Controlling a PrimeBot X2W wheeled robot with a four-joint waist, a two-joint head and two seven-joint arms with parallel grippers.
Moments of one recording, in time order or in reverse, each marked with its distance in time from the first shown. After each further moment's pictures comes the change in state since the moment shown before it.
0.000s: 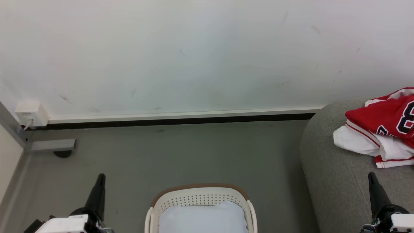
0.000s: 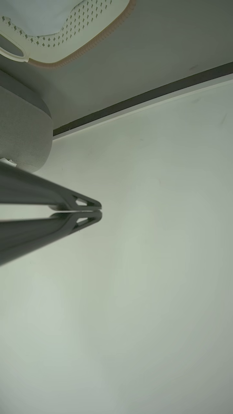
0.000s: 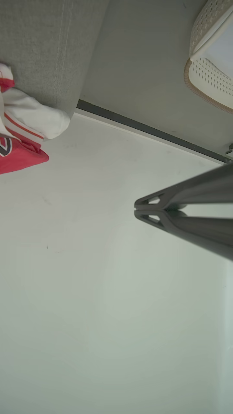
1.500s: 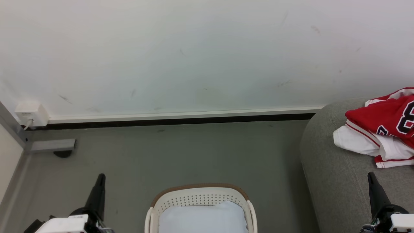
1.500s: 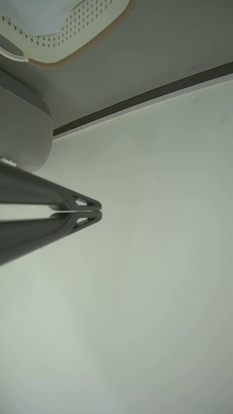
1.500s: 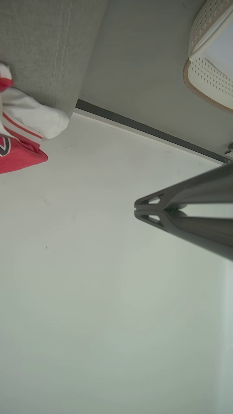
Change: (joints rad) left arm 0.000 0.000 0.000 0.000 0.000 0.000 0.000; right arm 0.000 0.003 -0.004 0.000 -0.003 0.000 0.007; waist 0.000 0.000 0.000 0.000
